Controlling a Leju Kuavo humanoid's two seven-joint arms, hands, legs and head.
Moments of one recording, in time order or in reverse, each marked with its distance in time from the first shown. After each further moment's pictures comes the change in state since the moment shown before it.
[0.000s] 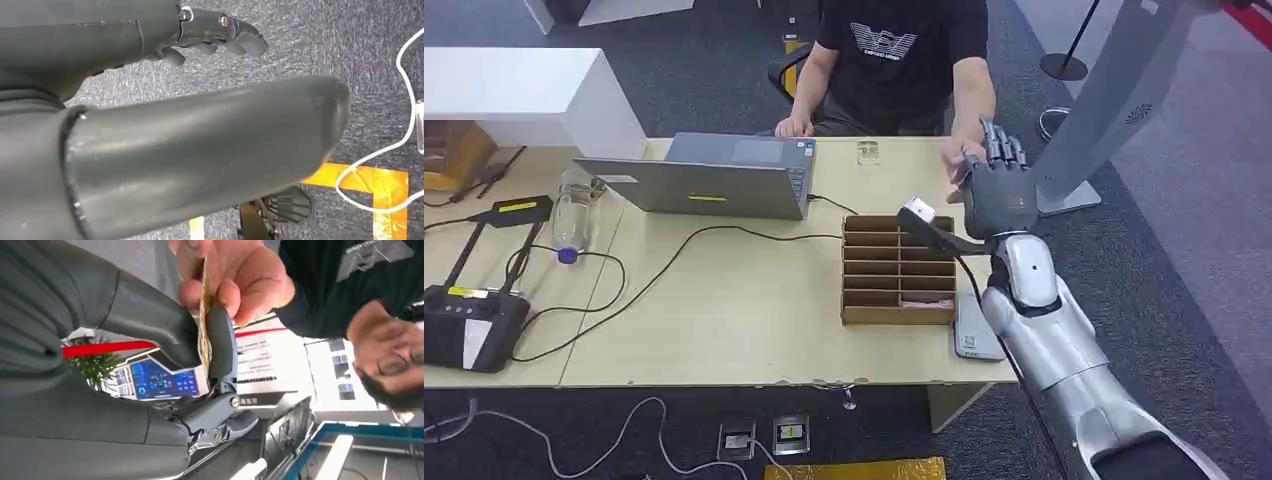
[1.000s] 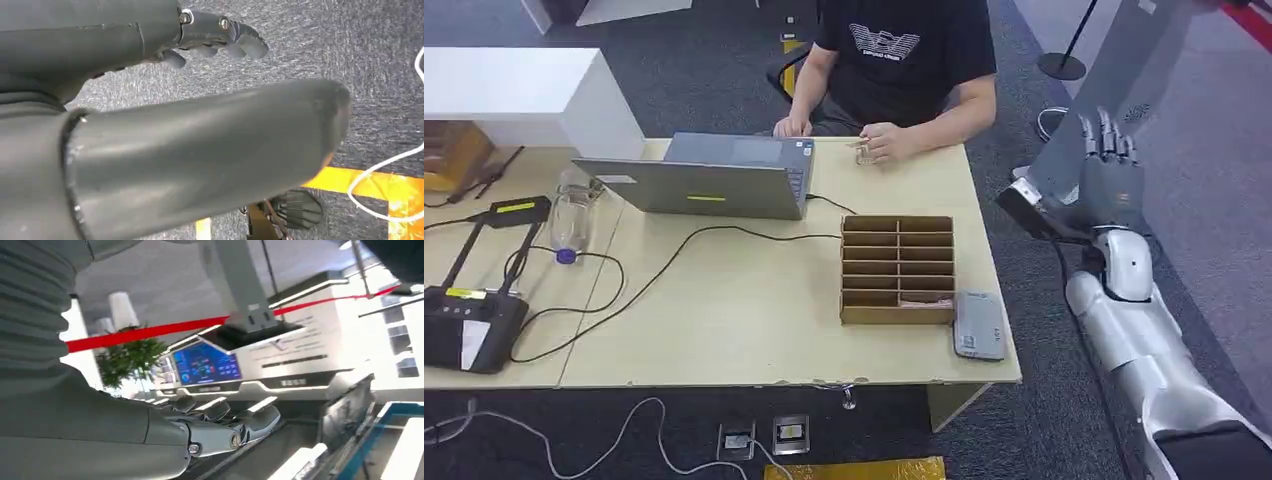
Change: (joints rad) left arm 0.021 0.003 0.000 0.000 0.016 -0.008 0.000; right arm -0.068 -0.206 -0.127 0.224 -0.211 -0.192 -0.162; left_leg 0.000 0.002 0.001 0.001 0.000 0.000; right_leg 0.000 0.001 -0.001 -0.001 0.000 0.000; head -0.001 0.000
